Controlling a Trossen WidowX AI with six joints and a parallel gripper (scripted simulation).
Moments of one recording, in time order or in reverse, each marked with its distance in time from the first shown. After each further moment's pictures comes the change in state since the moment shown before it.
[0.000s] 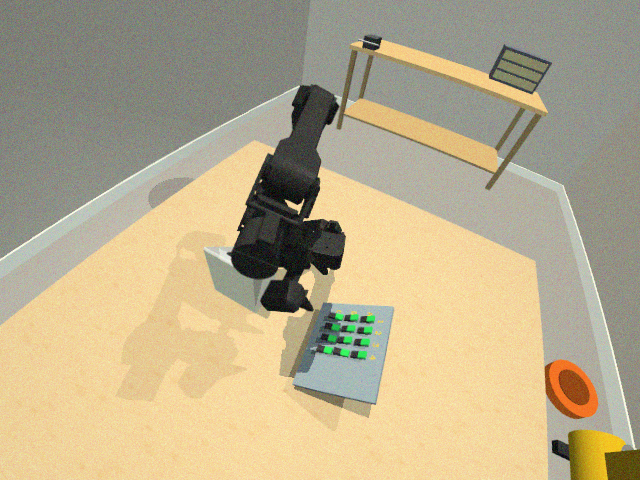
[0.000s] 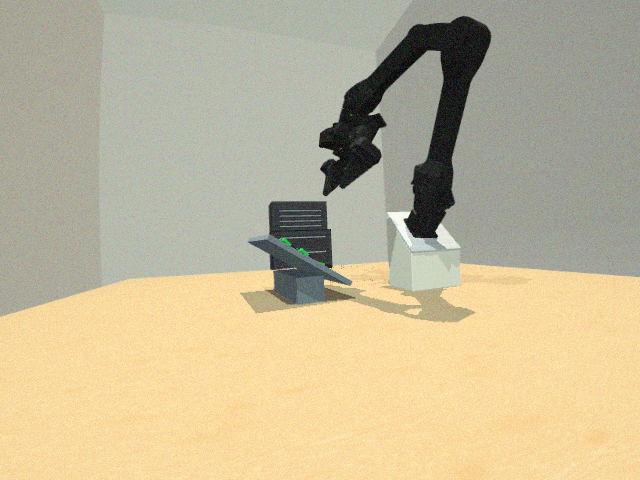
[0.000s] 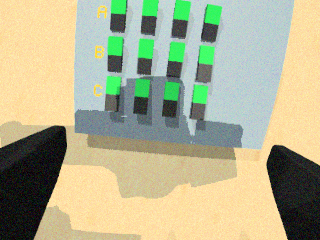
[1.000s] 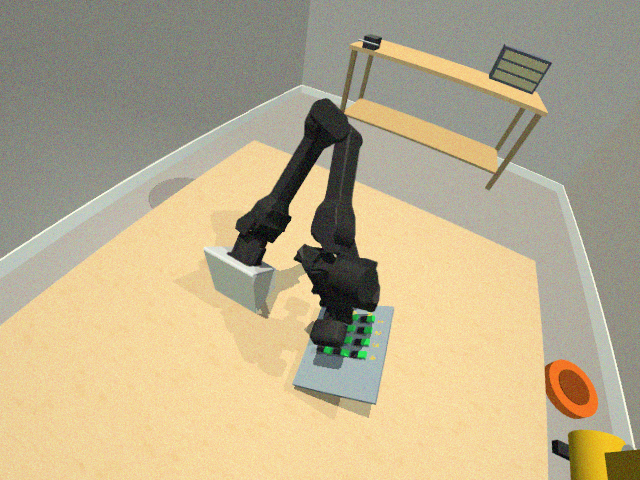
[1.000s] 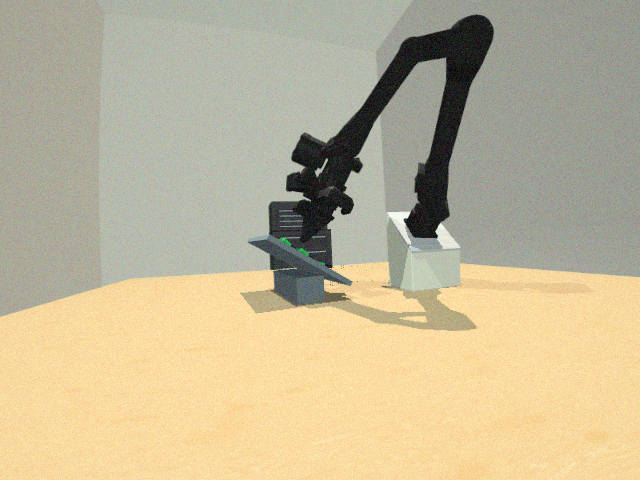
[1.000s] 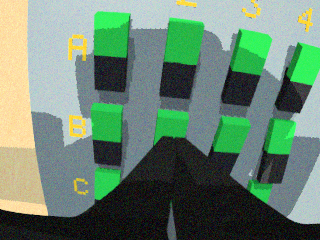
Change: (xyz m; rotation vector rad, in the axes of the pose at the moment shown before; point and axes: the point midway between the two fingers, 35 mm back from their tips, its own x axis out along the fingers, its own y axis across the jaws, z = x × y) arm 0.139 0.020 0.015 -0.009 0.032 0.004
